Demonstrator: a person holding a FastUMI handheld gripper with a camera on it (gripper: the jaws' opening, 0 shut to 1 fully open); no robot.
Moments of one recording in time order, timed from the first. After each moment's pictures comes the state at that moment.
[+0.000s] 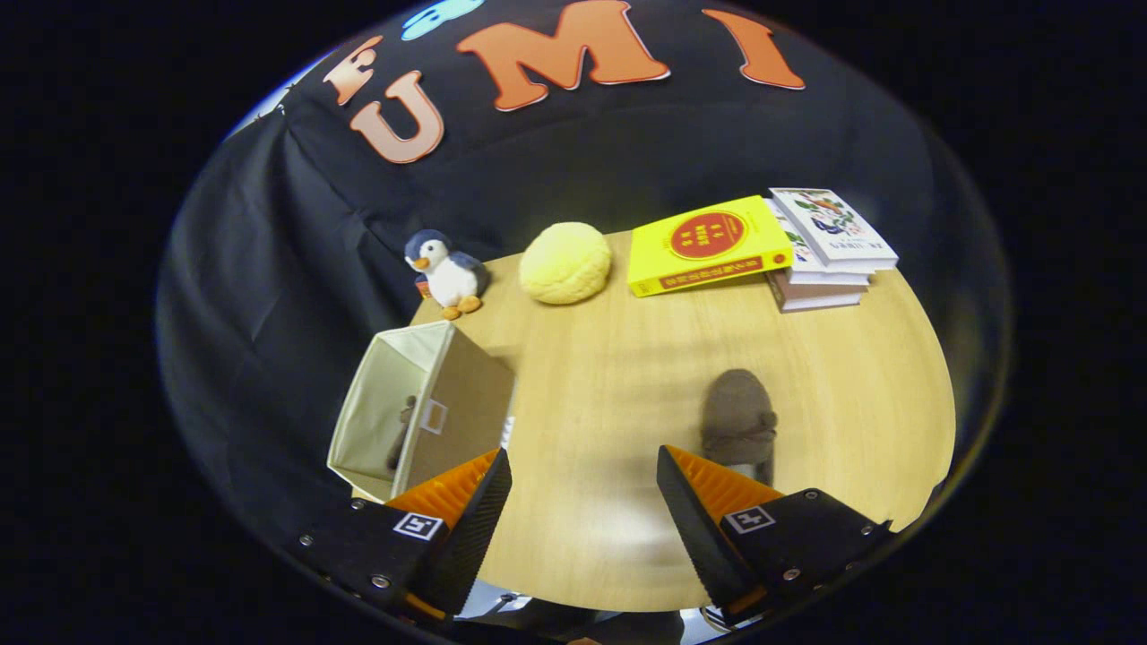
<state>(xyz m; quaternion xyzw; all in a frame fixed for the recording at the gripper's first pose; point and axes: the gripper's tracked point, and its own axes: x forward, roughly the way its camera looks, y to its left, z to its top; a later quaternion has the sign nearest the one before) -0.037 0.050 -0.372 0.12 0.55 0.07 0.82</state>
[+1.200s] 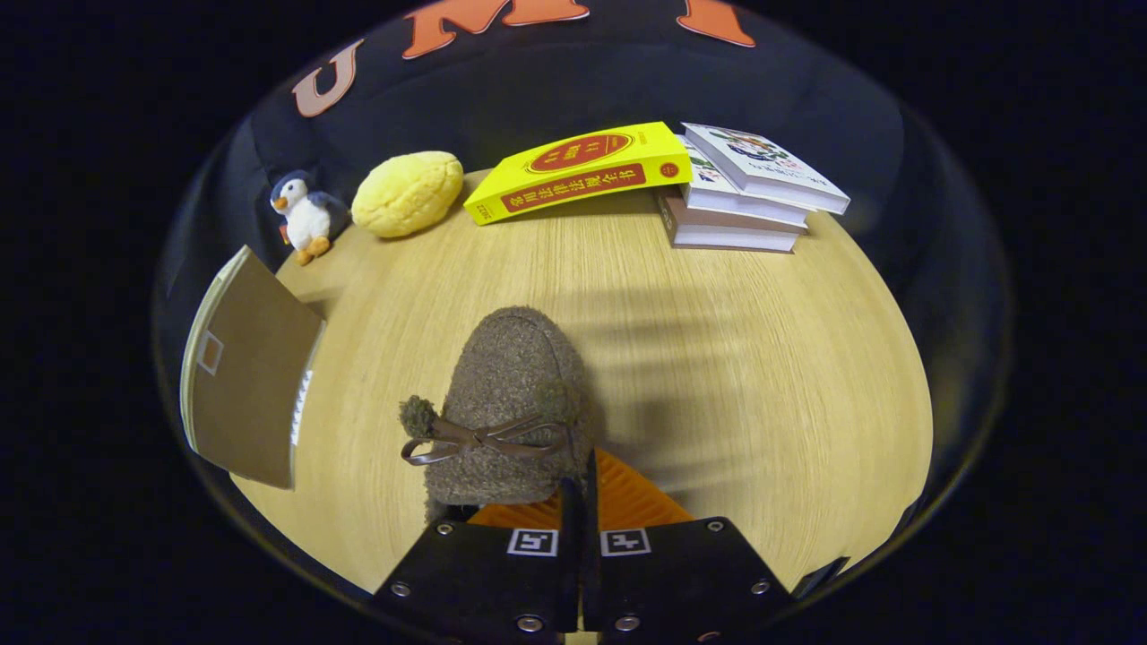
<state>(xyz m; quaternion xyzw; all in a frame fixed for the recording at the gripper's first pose) -0.046 -0.047 -0.511 0.05 0.58 -0.01 0.81</state>
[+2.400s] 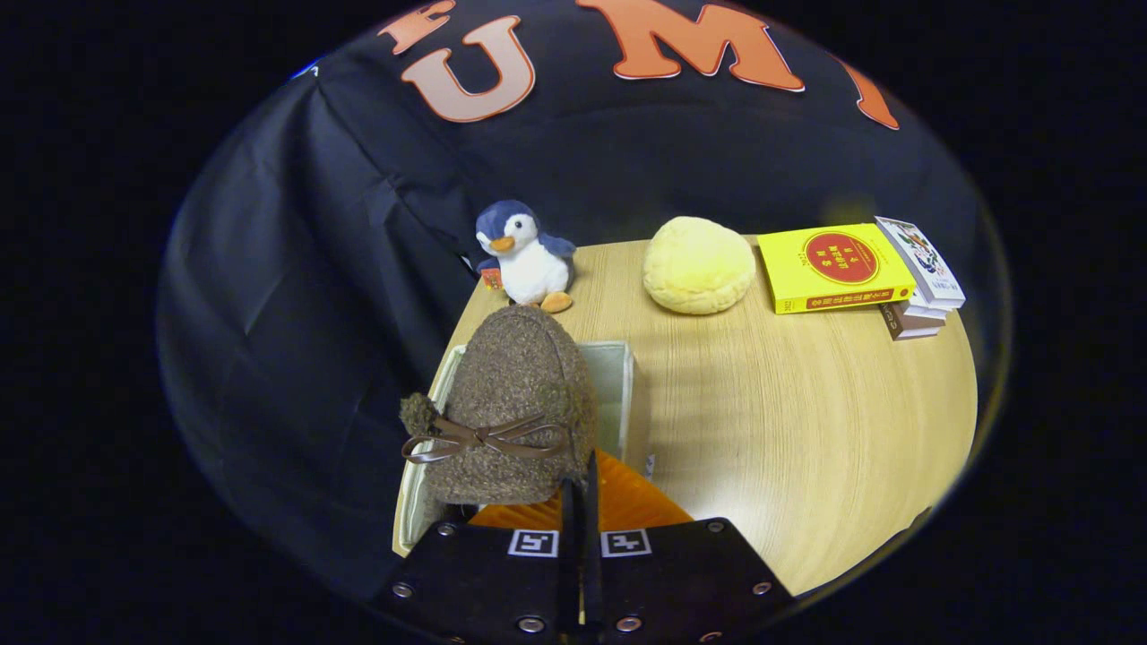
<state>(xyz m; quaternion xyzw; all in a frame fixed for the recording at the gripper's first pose) 0.028 0.303 -0.381 0.10 0.56 0.09 0.82</state>
